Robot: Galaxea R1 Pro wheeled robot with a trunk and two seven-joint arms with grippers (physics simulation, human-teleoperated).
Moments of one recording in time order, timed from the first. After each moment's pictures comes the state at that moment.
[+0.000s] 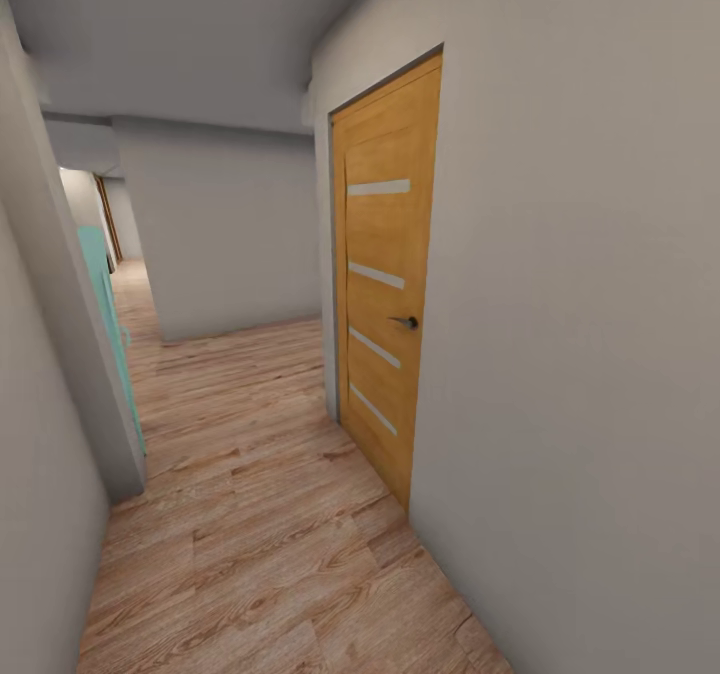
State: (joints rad) left arm -0.27 -0.07 0.00 0.07 0.08 -0.71 0.04; right arm 0.25 -0.02 0.06 -0.03 -0.01 -1.02 -0.02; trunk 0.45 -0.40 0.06
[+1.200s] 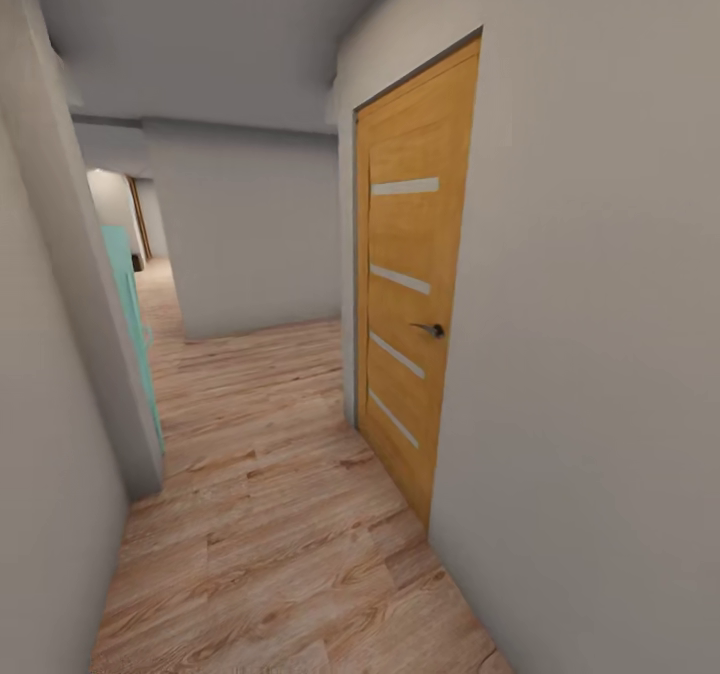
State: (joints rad) left arm -0.27 -0.07 0.00 0.07 0.08 -0.71 0.04; right arm 0.25 -0.02 0.06 -0.03 -0.01 -1.02 -0.02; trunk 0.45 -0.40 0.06
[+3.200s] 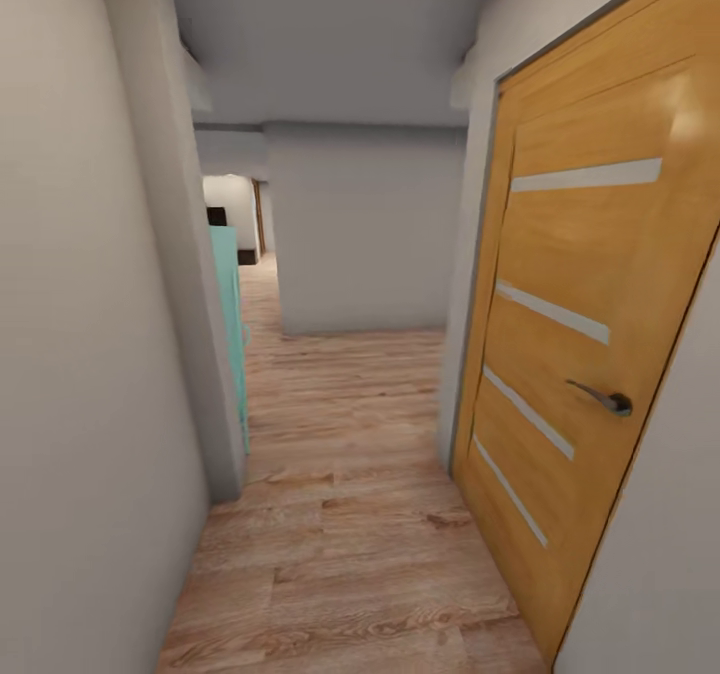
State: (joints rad) left arm -0.27 -0.07 0.00 0.07 0.08 -0.71 0.04; right arm 0.25 -0.02 0.06 -0.03 -0.01 -1.02 -0.02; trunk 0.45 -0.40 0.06
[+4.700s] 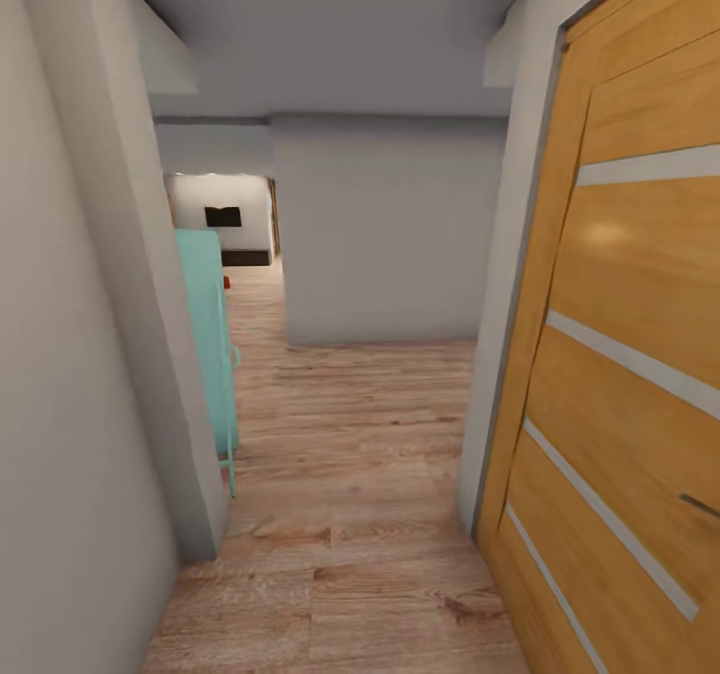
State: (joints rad) left arm -0.27 -0.07 0.00 0.07 0.07 -0.71 0.04; right arm 0.25 -0.02 0.06 -0.03 -0.01 -1.02 -0.02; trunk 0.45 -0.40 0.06
